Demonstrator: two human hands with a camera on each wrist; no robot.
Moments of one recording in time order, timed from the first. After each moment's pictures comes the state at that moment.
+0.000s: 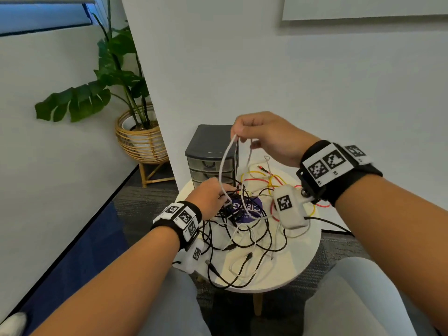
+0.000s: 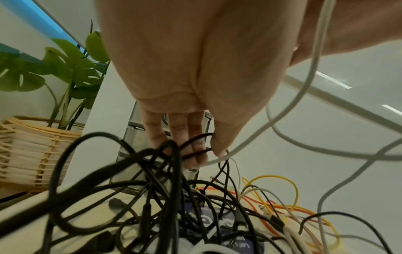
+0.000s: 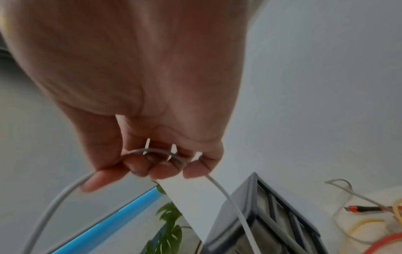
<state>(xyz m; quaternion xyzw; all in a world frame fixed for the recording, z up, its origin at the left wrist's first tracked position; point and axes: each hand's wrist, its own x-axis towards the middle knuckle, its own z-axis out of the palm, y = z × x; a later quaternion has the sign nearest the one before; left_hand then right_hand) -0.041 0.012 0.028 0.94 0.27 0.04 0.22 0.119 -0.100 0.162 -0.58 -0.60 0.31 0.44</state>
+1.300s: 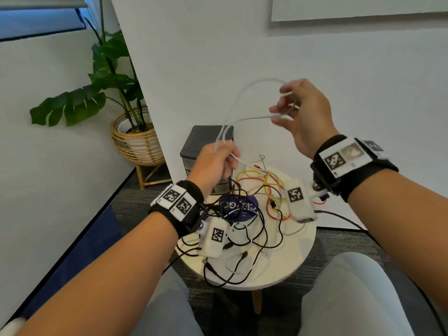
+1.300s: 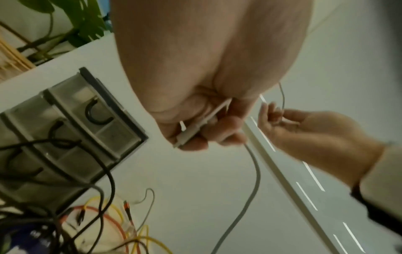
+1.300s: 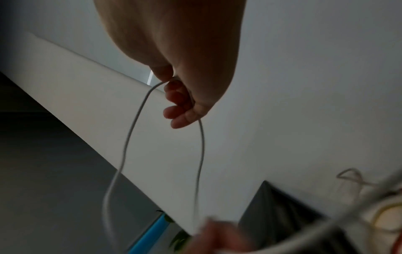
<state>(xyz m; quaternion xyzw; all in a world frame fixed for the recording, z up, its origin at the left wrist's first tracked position) -0.017 -0.019 0.101 0.72 0.23 0.27 0.60 0.154 -0.120 0.174 -0.54 -0.29 0.22 0.76</state>
